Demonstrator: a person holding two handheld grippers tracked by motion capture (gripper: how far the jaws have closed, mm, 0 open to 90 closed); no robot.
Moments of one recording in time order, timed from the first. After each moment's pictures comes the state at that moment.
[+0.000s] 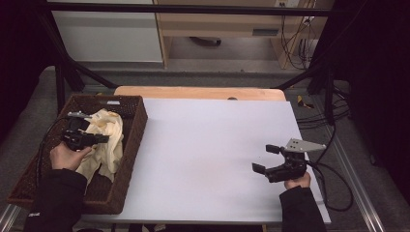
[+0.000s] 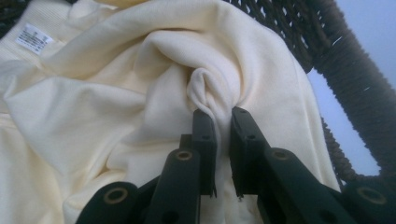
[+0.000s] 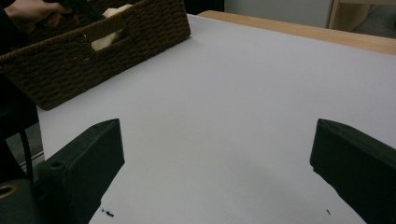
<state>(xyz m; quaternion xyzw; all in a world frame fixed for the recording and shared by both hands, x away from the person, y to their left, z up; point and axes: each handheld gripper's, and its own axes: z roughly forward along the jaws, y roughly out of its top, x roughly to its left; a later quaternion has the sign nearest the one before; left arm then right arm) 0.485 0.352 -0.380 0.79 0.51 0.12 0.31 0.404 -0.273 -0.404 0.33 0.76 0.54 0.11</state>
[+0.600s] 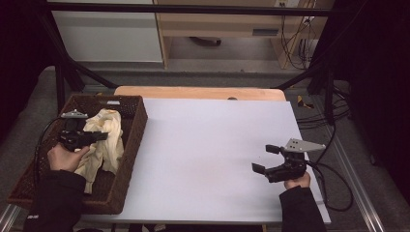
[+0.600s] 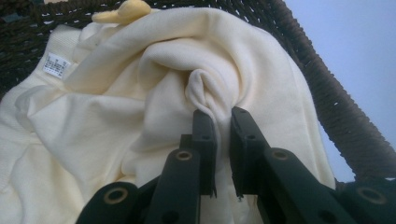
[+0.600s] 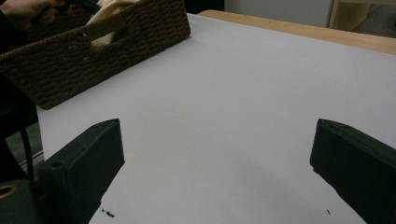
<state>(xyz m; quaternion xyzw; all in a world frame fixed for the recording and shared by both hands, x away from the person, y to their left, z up) 0.474 0.352 -0.369 0.78 0.49 0.15 0.35 0.404 -0.272 -0.405 0.33 0.76 0.54 0.11</state>
